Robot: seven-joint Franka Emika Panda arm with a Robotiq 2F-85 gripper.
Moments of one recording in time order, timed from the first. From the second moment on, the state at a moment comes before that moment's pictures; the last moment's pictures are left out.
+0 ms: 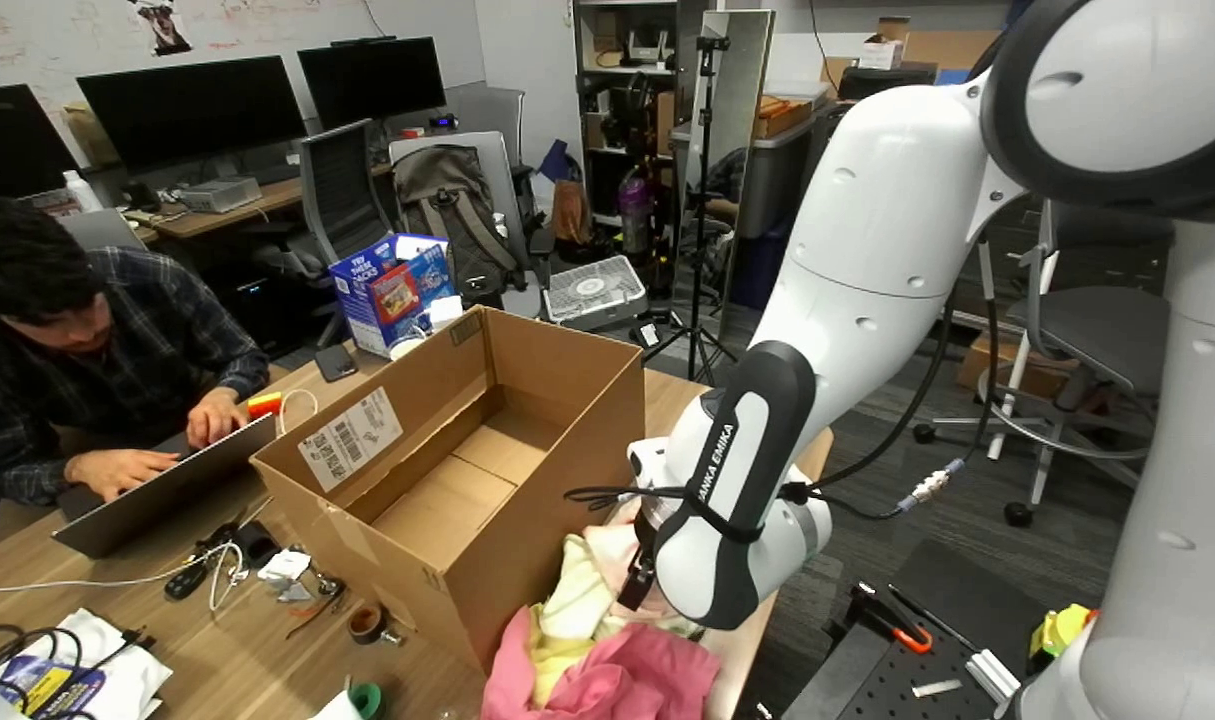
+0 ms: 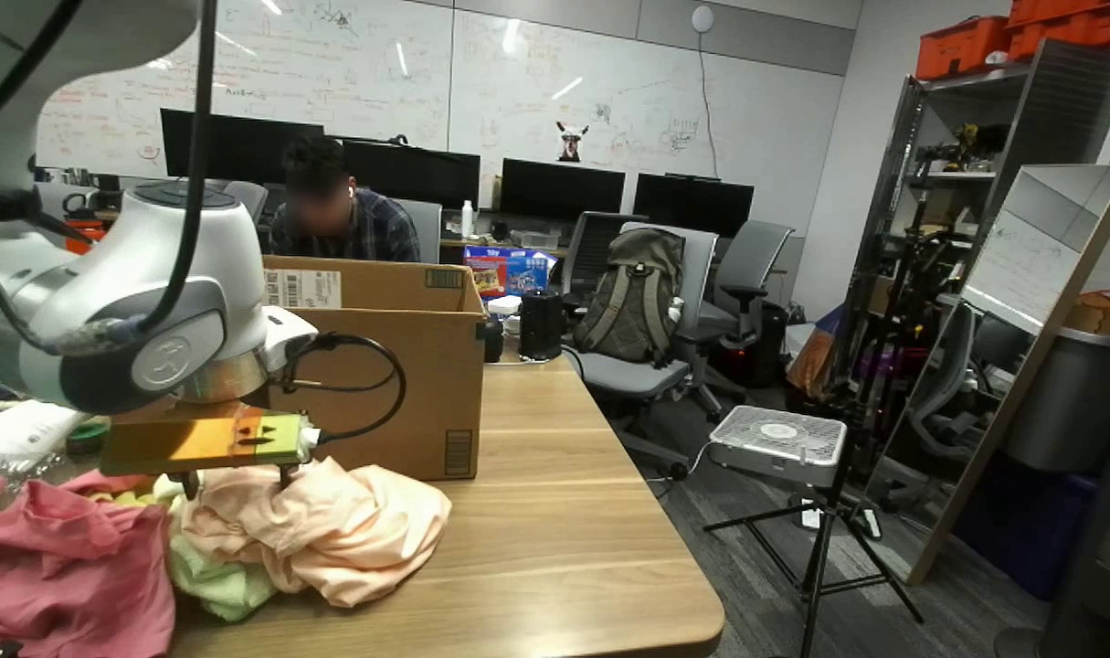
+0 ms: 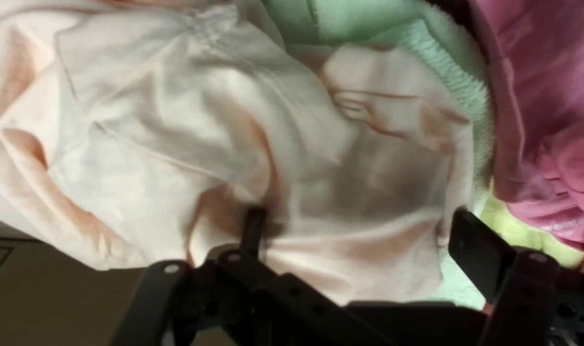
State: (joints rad) arm -0.14 0.35 0.43 -2.74 0.22 3.37 -0.51
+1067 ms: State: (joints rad) arm -0.11 0.31 0.36 -2.74 0.29 3.48 -0.51
